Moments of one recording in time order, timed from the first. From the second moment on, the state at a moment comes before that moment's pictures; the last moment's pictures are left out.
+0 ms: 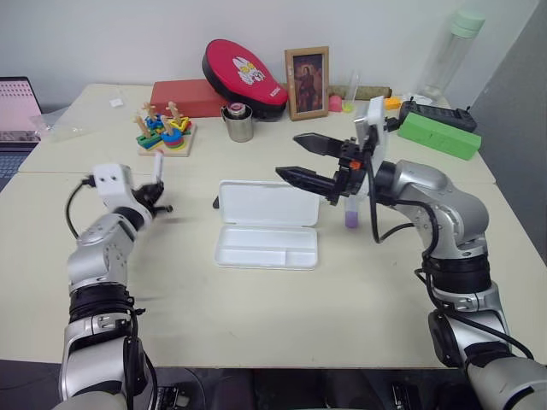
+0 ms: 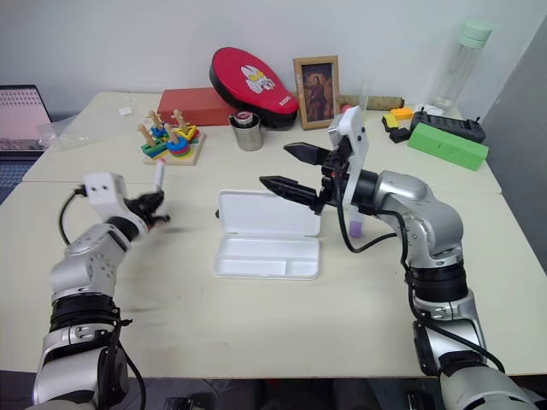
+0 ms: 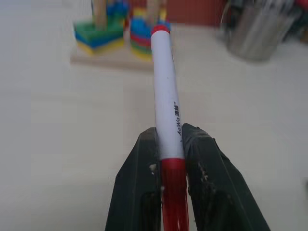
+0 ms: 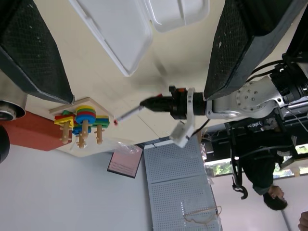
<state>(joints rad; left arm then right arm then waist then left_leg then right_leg) -0.56 0.53 0.43 0.30 -0.43 0.36 -0.40 -0.79 -0.35 -0.01 -0.12 0.58 0.71 0.85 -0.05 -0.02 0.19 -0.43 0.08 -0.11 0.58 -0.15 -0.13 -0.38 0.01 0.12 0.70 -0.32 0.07</state>
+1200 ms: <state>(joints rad) -0.69 0.74 -0.30 0.38 -0.02 -0.12 -1.30 -0.48 -0.64 -0.07 -0.39 0.66 0.75 0.80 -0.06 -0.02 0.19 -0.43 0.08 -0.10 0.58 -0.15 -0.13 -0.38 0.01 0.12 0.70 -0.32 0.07</state>
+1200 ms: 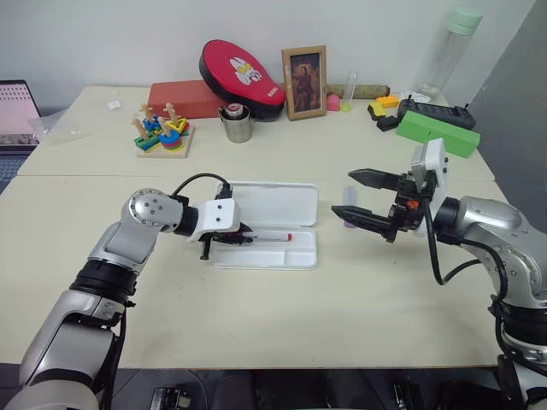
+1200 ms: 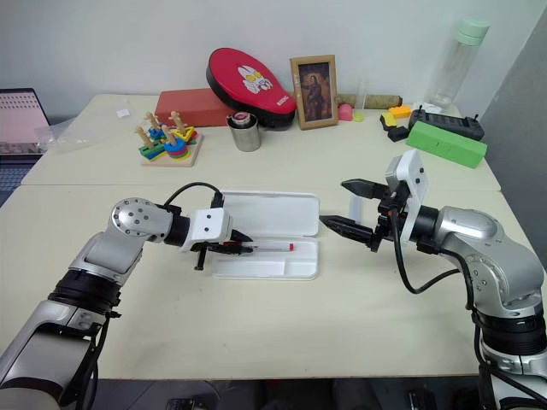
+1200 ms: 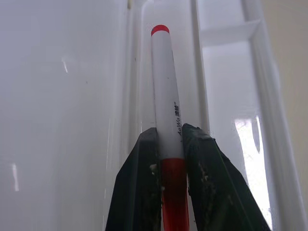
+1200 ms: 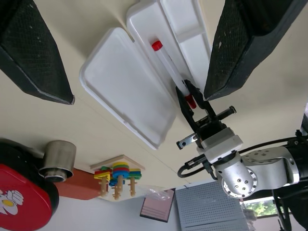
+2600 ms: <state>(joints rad) -0.61 0.37 -0.06 -0.19 -0.45 0.47 -0.81 -0.46 -0.11 0.04 -0.07 0.13 0.85 -0.05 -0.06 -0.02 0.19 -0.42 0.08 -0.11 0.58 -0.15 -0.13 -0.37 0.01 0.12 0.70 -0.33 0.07</state>
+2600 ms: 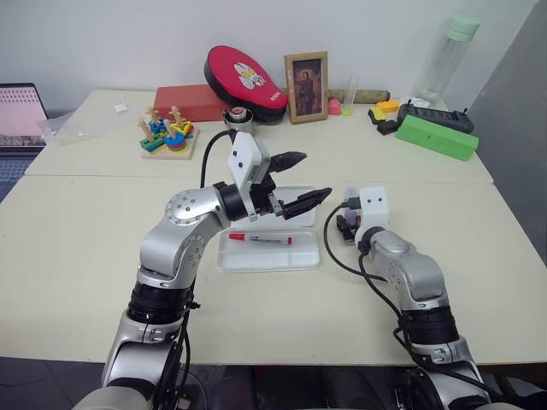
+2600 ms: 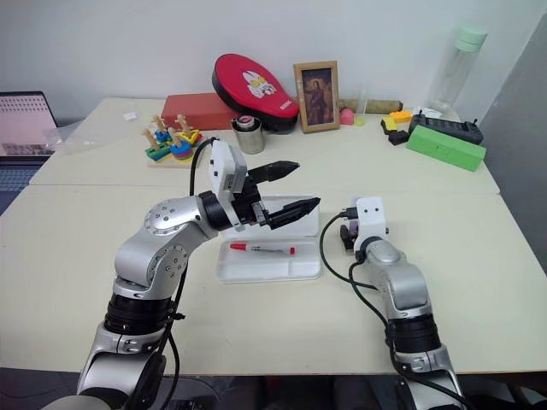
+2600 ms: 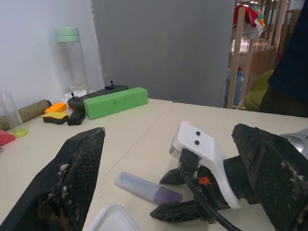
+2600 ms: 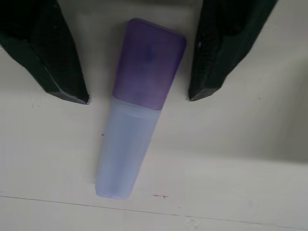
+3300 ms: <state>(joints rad) -0.31 0.71 0.19 -0.42 -0.62 0.64 -0.89 -0.59 -0.35 0.00 -0.20 0.42 0.69 0.56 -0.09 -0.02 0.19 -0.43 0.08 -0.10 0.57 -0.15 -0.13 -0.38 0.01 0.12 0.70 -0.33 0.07</state>
